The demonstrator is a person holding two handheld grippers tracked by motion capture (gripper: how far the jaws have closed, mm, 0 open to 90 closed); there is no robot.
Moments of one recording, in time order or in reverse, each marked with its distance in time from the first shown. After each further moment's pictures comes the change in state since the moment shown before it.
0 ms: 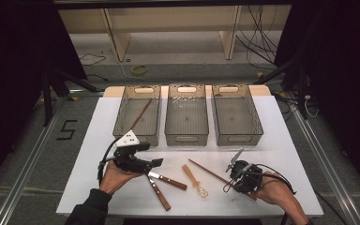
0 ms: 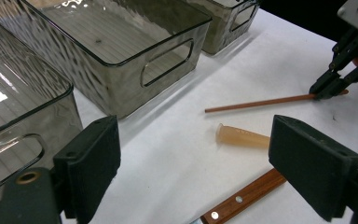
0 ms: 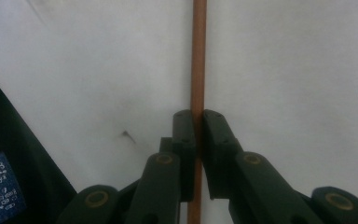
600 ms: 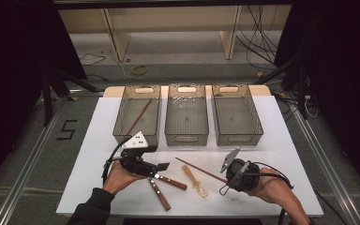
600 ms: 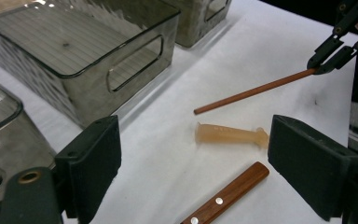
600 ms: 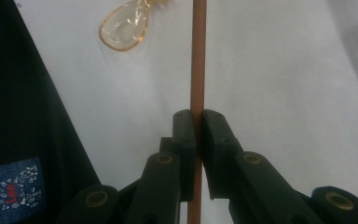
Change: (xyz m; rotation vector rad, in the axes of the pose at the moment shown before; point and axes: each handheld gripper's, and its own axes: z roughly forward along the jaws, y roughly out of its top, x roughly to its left) left arm -0.018 0.011 0.010 0.062 -0.053 0.101; right arm 0.022 0.016 -0.033 -0.099 -0.037 -0.181
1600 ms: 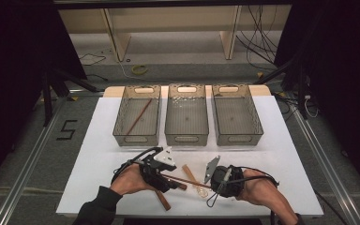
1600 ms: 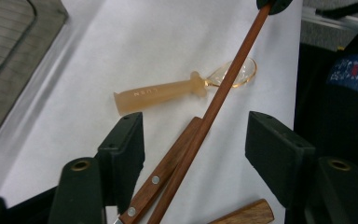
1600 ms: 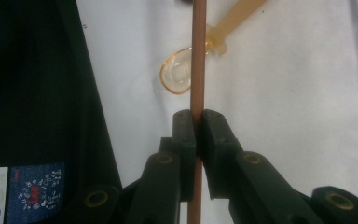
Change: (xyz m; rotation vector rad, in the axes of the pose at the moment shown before) left arm -0.045 0.018 0.034 0.345 -0.172 0.263; right arm 0.031 0.034 -0.002 0.013 0.016 -0.201
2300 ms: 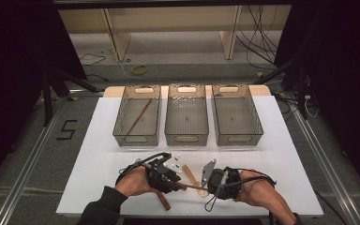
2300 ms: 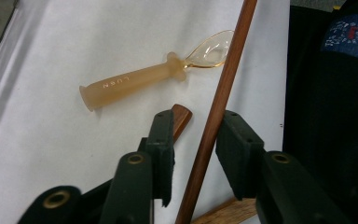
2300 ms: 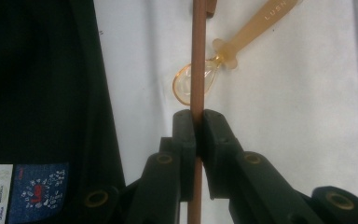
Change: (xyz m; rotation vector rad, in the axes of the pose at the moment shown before) left arm -0.009 0.006 0.014 0.091 -0.035 0.072; right arm 0.008 0.008 -0.003 0.004 0.005 -0.063
